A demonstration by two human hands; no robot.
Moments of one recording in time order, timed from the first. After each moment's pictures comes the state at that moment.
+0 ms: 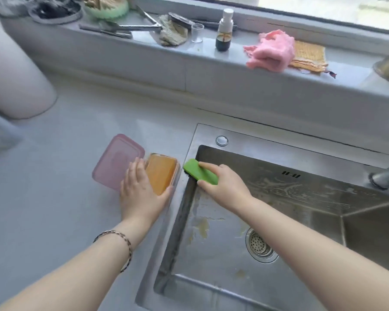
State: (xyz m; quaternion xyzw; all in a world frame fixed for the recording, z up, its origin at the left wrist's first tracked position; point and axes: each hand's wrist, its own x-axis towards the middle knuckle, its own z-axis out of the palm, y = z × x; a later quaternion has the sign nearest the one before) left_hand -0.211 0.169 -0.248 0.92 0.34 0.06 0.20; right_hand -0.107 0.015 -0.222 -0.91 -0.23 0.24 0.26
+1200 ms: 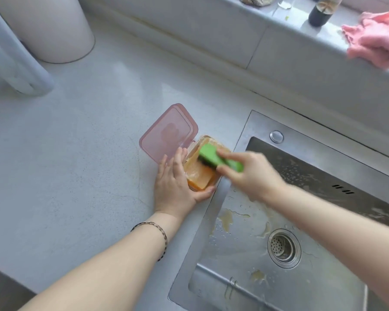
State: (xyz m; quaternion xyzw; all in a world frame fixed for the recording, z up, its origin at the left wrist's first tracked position) left_hand -0.224 0.205 -0.306 0.92 0.27 0.19 0.22; right_hand -0.105 0.093 -0.226 -0.90 -0.33 0.22 0.19
